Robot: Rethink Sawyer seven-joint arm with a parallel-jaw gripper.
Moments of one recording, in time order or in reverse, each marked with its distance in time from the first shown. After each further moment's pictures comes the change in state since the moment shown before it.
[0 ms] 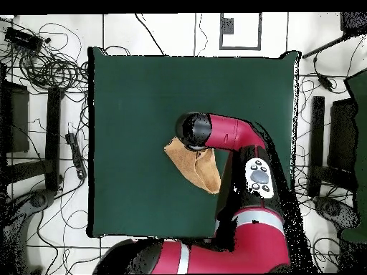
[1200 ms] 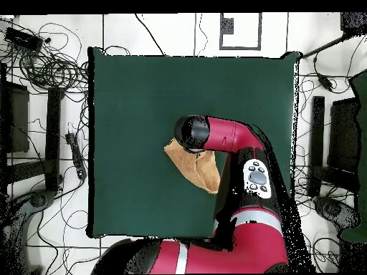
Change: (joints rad) arm 0.005 0.004 -0.003 0.017 -0.002 -0.021 0.000
